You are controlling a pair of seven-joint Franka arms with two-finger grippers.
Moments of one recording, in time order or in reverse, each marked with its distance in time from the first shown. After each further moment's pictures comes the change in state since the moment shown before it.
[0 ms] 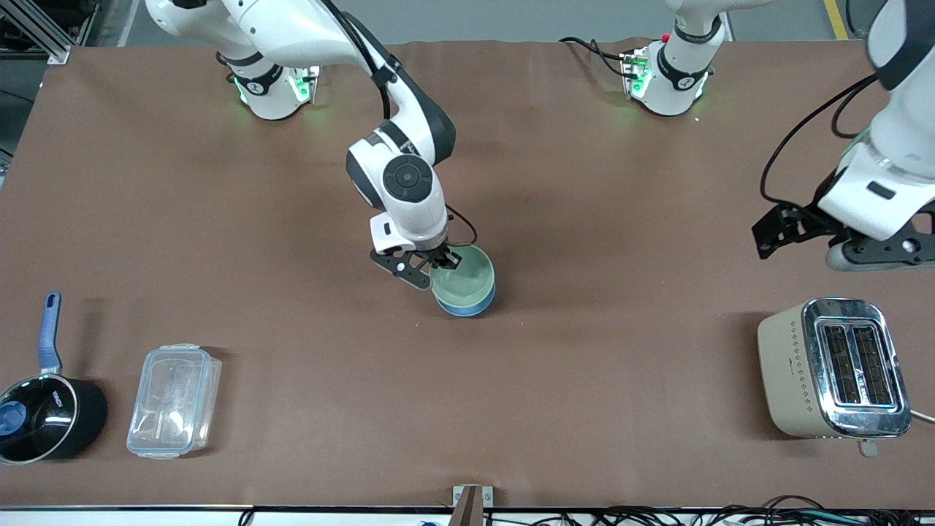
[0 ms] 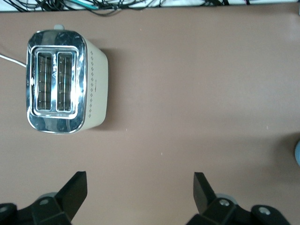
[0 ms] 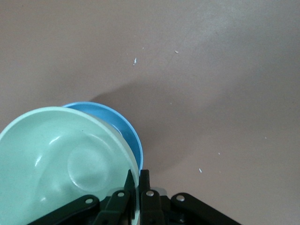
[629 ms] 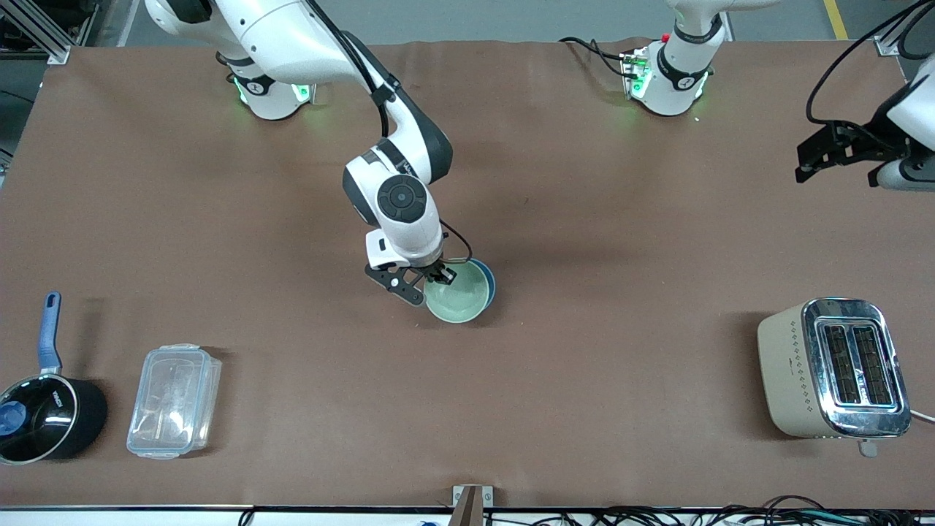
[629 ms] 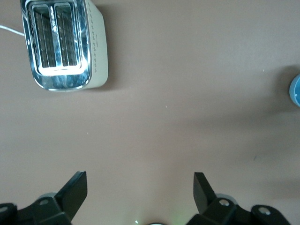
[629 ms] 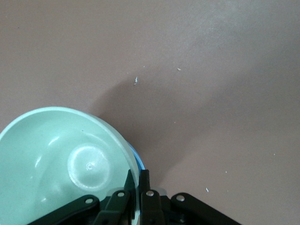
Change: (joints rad) left arm -0.123 -0.174 0.228 -0.093 -0.111 -0.184 0.186; right arm -0.022 0.049 -0.003 0.049 0.003 0.000 0.000
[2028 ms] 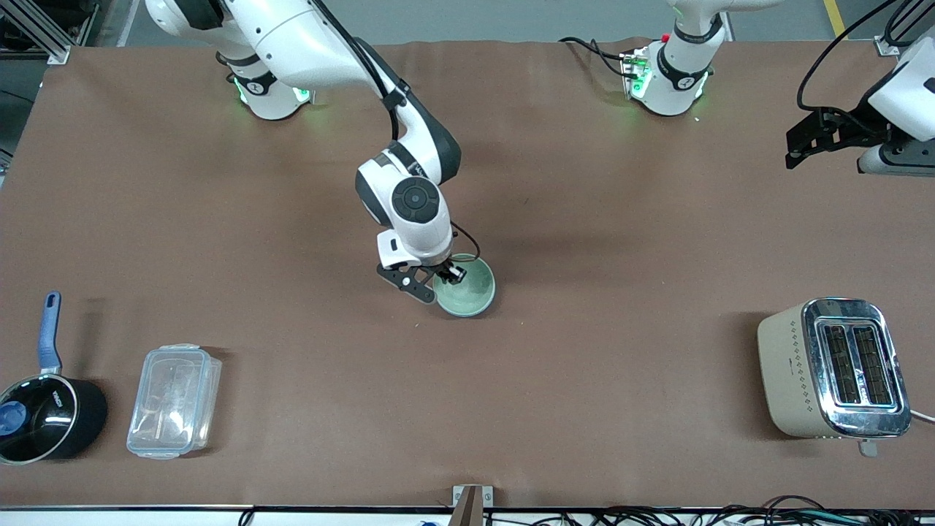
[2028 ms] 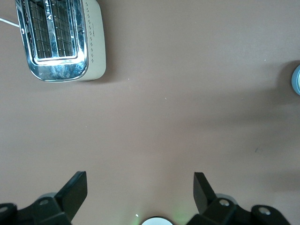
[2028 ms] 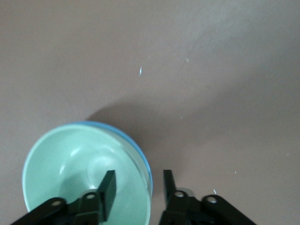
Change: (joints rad) left arm -0.018 -0.045 0.010 -0.061 0.000 0.009 0.001; right arm 0.011 0.033 -0.008 0.020 0.001 0.011 -0.001
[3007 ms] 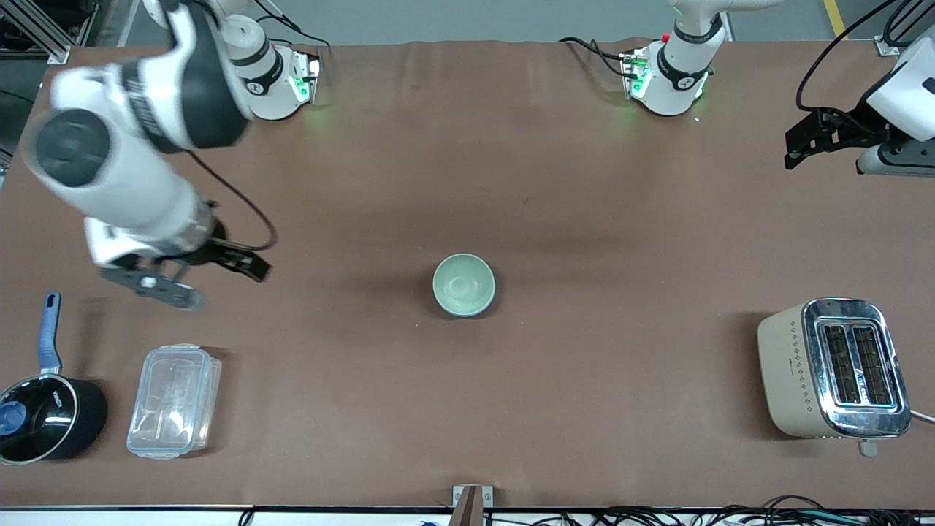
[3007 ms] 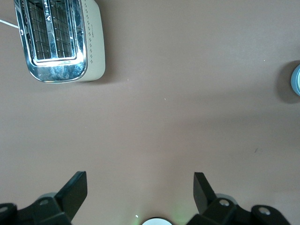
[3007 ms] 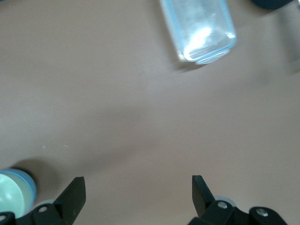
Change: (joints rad) left arm -0.002 0.002 0.000 -0.002 -0.001 0.002 0.000; right arm -0.256 -0.451 -0.248 0.036 -0.048 -0.552 -0.704
